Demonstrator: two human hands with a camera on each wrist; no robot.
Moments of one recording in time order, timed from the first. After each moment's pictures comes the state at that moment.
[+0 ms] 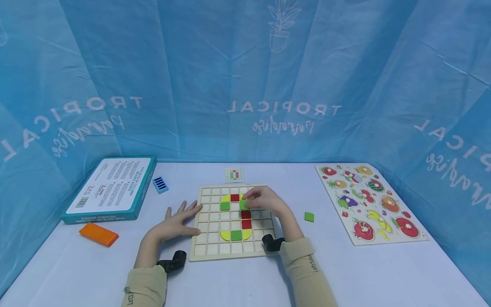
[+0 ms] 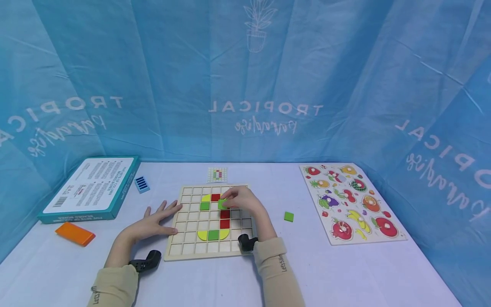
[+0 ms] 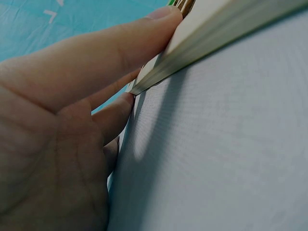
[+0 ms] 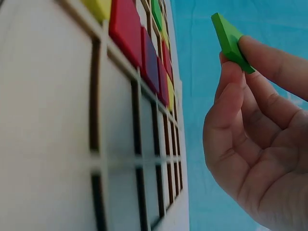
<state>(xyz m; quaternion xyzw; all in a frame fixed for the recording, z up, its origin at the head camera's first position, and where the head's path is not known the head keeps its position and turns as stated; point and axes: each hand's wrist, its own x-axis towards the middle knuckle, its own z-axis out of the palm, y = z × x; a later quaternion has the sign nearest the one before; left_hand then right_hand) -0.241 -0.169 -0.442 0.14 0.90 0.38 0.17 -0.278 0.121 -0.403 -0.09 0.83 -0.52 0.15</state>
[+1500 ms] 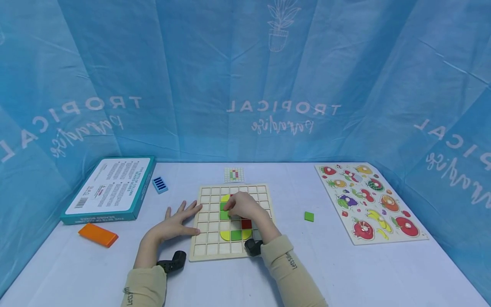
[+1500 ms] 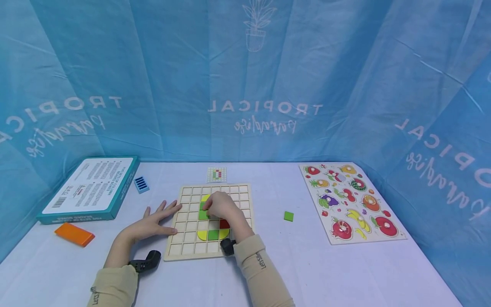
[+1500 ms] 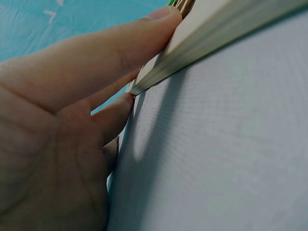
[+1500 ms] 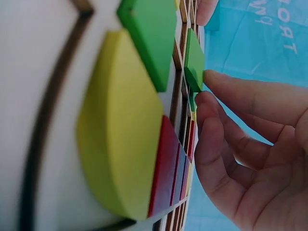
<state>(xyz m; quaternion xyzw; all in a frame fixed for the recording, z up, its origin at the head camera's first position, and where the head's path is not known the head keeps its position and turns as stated) -0.242 -0.168 -0.441 0.14 0.90 0.37 0.17 -0.272 0.065 -0.407 -0.16 0.92 -0.33 0.14</state>
